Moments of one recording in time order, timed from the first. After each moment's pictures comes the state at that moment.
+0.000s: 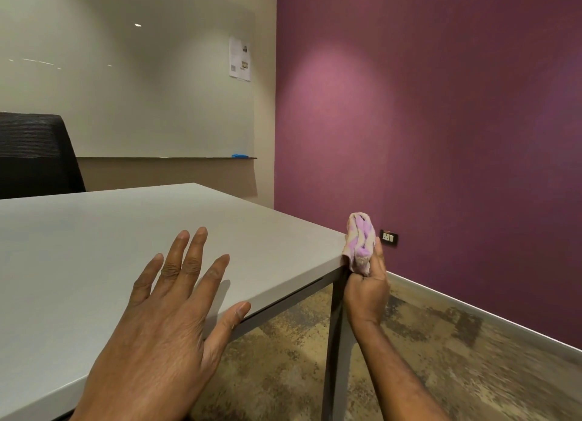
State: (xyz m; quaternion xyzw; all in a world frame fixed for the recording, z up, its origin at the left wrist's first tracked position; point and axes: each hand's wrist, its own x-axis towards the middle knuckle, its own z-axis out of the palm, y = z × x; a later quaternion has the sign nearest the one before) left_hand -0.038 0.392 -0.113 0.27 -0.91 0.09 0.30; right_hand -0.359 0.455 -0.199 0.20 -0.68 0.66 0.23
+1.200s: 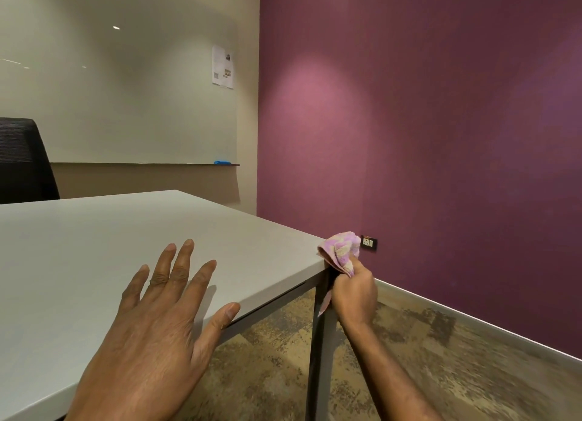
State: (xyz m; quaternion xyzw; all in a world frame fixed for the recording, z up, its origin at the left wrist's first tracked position) left_hand -0.038 0.392 -0.112 0.28 -0.91 0.04 0.29; right_hand -0.318 0.485 -0.162 0.14 -0.78 0.59 0.14
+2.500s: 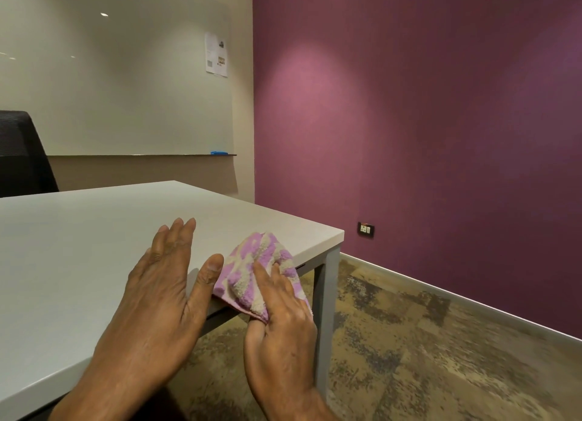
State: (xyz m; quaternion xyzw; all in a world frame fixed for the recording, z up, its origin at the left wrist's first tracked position) left_hand -0.031 0.392 -0.107 0.26 -0.88 -0.17 0.37; right_hand -0.132 0.494 -0.164 0.39 -0.78 0.47 0.16
